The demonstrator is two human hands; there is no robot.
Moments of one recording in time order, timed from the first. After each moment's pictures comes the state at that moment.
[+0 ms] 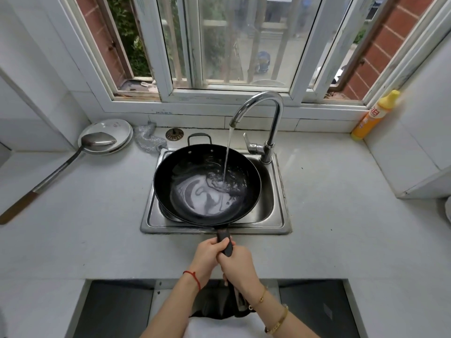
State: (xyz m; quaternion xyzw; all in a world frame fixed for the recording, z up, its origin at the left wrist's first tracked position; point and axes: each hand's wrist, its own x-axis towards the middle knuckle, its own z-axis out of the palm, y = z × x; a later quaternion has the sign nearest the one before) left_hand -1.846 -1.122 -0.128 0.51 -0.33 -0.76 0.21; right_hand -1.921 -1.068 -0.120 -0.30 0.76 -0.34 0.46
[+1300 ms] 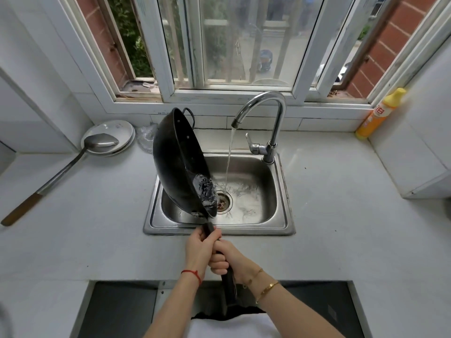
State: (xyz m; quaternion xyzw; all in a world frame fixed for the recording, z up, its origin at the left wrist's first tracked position) left_hand -1.837 -1.139 -0.125 0.59 -0.38 -0.63 0.32; right_hand -1.926 -1.104 -0.138 -0.13 0.45 -0.38 0.80
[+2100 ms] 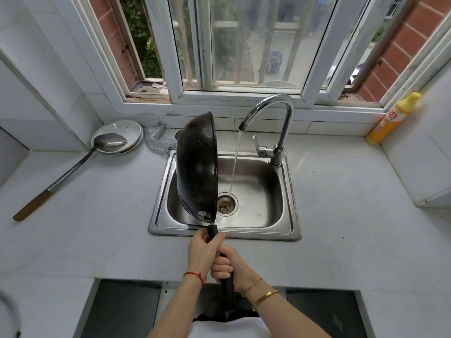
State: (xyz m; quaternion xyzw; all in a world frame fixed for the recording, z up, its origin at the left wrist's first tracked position) left_hand -1.835 -1.141 -0.126 0.63 -0.43 -0.58 0.29; right_hand -1.919 -1.103 -0.137 0.03 0.31 -0.42 0.85
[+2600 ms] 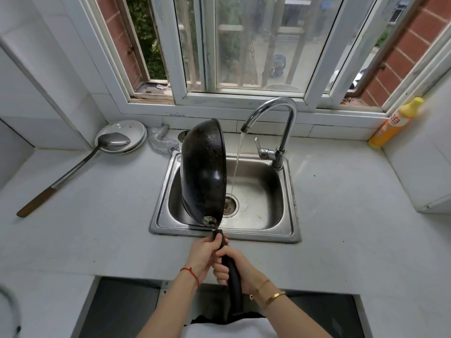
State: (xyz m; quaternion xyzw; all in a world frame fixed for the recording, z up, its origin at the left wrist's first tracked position) left_hand -1.832 -1.144 -0.131 0.54 -0.30 -0.74 0.25; right_hand -1.937 -1.094 -0.145 -0.09 0.39 -0.36 0.84
